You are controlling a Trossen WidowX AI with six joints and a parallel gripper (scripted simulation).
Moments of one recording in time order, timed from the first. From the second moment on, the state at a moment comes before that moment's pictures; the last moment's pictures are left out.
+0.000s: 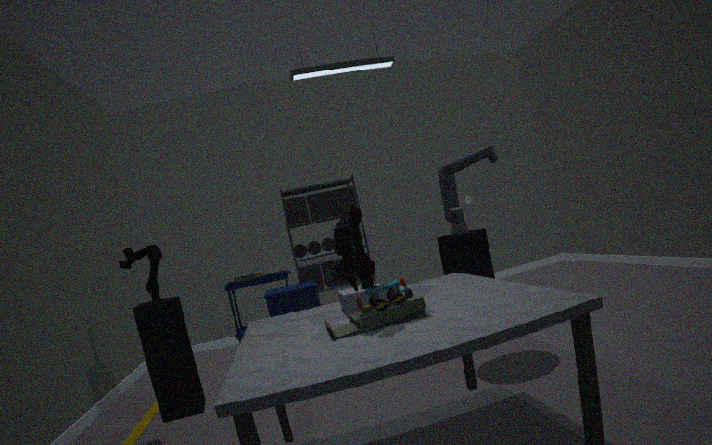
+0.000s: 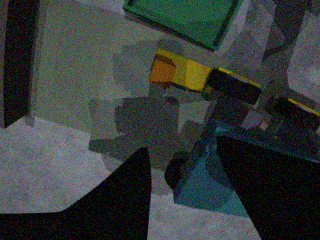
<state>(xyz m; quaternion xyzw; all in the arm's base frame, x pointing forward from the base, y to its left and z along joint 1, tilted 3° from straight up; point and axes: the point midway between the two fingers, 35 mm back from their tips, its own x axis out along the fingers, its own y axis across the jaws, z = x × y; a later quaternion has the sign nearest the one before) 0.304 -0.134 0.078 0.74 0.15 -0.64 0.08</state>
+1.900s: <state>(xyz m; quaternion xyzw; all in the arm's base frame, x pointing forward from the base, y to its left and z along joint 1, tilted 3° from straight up) 0.331 0.033 0.092 0.61 0.53 -0.43 0.39</state>
